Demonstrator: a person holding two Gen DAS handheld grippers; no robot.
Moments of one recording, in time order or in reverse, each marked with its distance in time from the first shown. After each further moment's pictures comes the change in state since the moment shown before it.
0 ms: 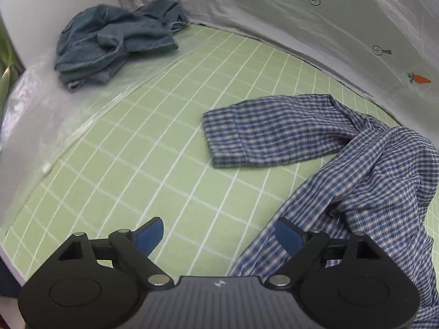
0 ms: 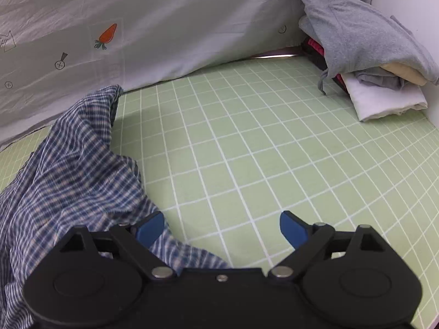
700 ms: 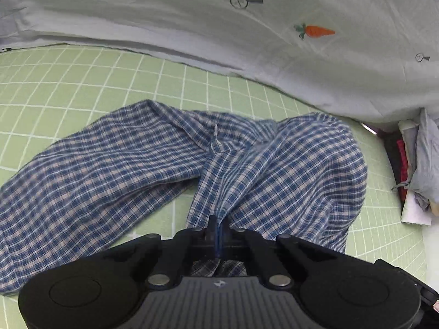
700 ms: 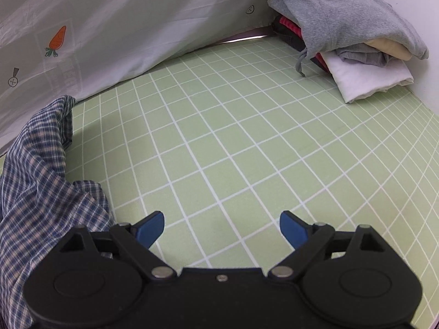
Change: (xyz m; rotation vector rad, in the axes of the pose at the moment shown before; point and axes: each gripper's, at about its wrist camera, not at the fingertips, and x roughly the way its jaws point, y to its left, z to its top) left arm 0.076 -0.148 0.067 0.228 0.060 -0.397; right arm 0.034 -0.006 0.010 0.115 0.068 -0.110
